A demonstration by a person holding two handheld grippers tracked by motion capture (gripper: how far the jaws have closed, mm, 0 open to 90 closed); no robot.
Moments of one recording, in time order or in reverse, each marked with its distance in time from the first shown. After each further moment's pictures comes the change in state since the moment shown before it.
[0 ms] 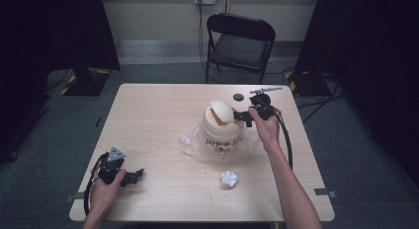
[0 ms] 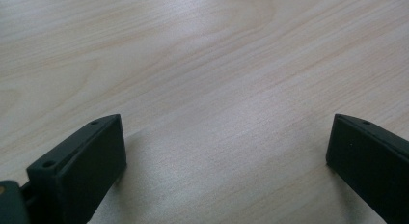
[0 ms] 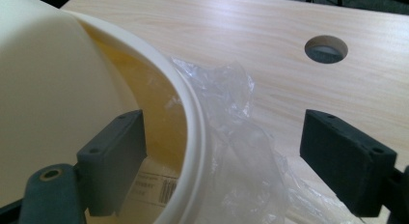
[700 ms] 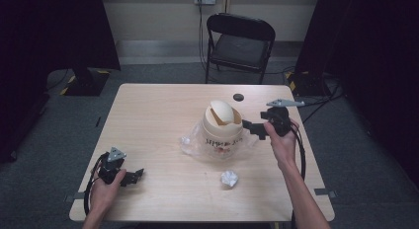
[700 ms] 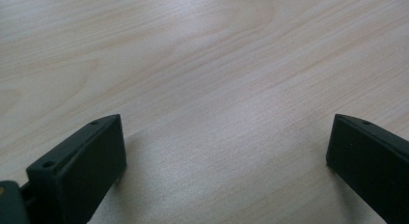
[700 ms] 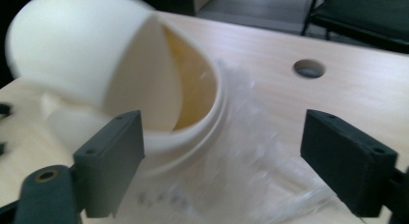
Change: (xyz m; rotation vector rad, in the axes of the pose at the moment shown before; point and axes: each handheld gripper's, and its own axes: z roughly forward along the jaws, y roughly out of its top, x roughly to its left) left arm 0.001 0.000 0.000 0.005 0.004 0.011; right arm 0.012 -0.044 -0.067 -0.140 0.034 -0.037
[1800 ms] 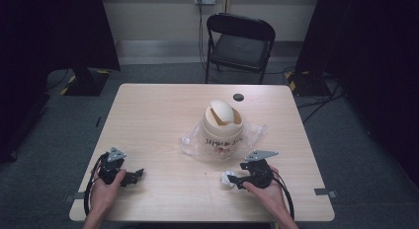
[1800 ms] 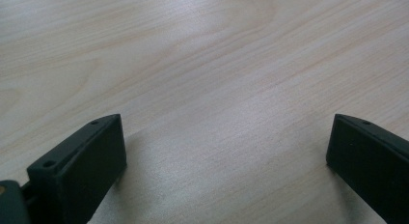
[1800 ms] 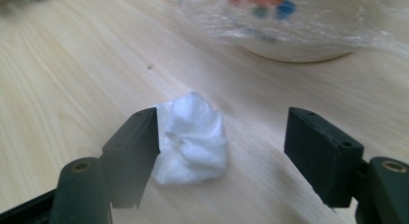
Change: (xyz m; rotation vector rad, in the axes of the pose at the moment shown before) left arm 0.000 0.000 0.000 0.000 -0.001 -0.002; right arm 0.057 -0.124 0.021 0.221 0.171 -0.133
